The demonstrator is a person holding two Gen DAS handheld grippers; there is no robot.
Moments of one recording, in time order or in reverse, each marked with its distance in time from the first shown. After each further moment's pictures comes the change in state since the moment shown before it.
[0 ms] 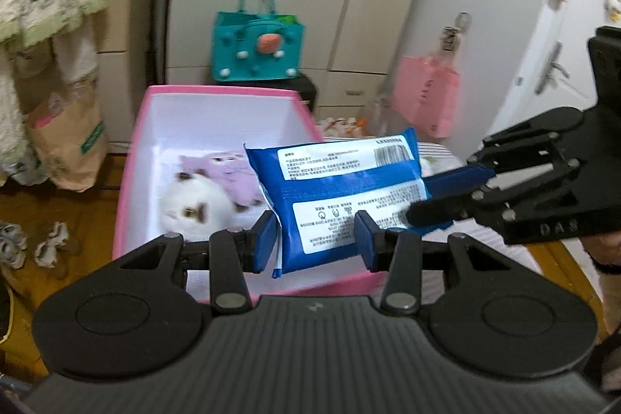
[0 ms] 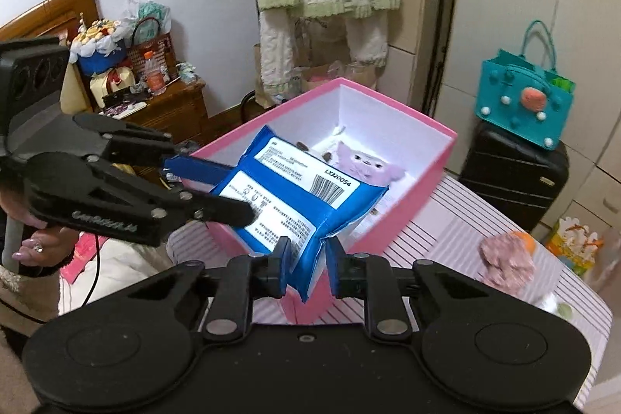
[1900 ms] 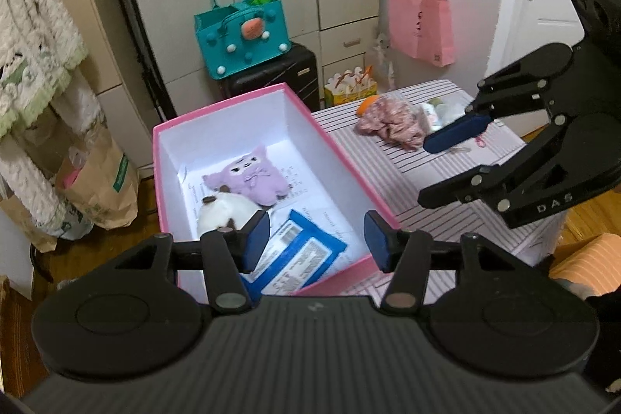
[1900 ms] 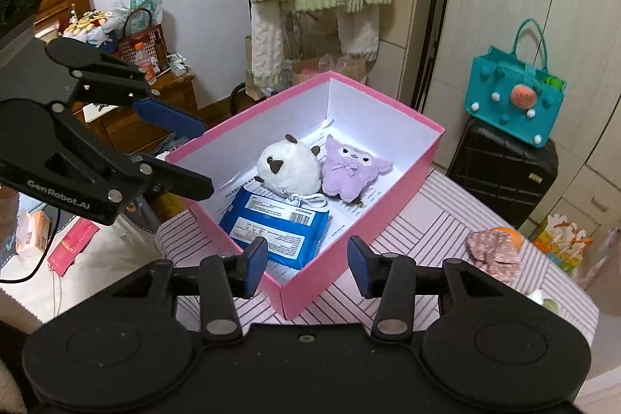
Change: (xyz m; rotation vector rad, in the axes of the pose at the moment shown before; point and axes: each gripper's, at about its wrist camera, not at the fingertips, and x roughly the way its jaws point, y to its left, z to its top) left arm -0.021 -0.049 0.036 0.314 0.154 0.086; right arm -0.006 -0.003 0.001 -0.012 0.027 -0.036
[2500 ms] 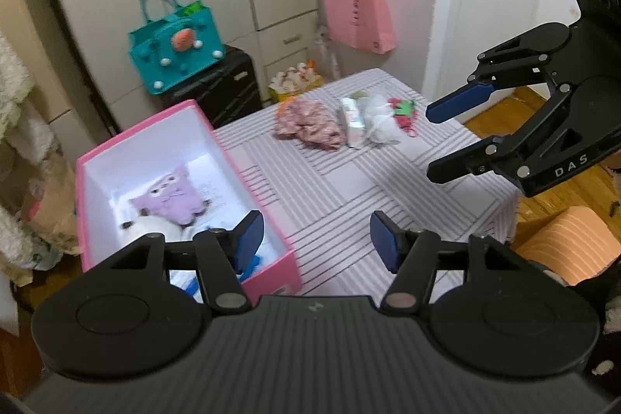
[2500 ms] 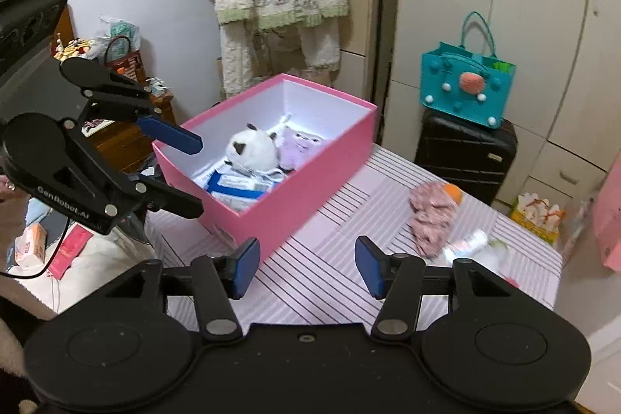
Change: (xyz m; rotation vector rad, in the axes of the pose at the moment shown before) left arm 0.014 -0.078 0.015 0.114 0.025 -0.120; right arm -0.076 -0.032 -0.068 0.084 -0.069 -0.059
